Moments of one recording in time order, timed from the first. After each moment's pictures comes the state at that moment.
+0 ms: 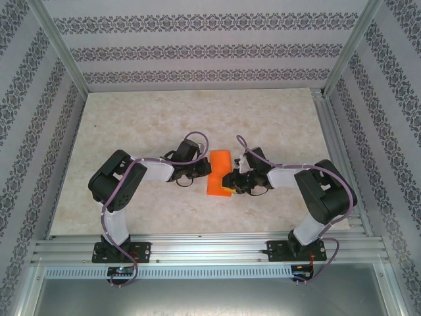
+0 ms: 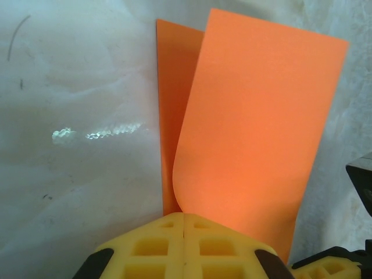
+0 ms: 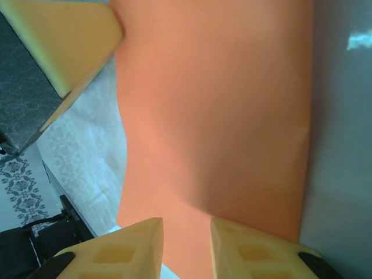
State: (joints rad) left arm -0.62 1.89 0.91 0.15 0.34 -0.79; right arm 0.46 1.65 0.63 -0.01 -0.70 0.74
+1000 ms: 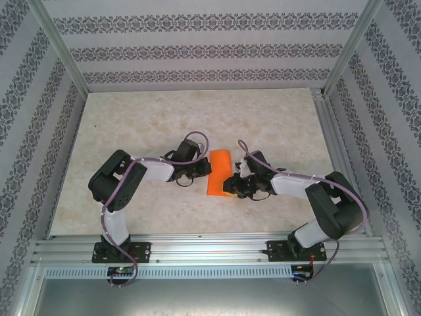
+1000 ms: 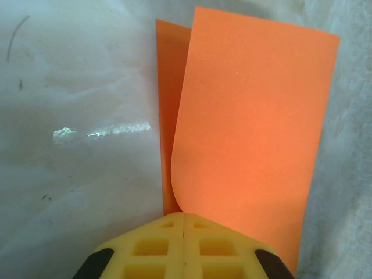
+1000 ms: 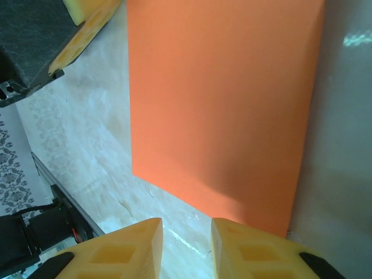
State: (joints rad) left arm -0.62 1.89 0.92 0.14 0.34 -0.79; right arm 0.52 1.51 0.58 -0.10 -0.64 0.76
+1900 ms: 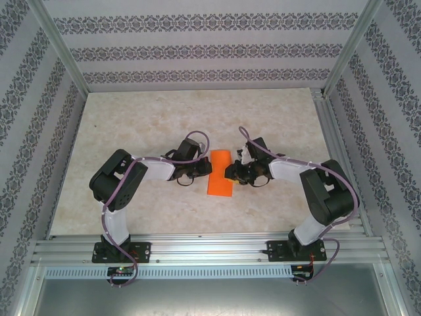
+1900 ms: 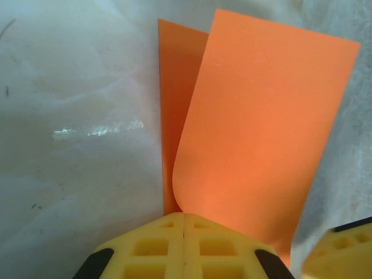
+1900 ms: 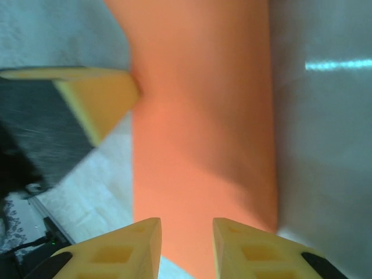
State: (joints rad) left arm -0.62 1.90 0.94 0.12 0.35 -0.78; right arm 0.41 1.63 0.78 -0.21 -0.61 0.64
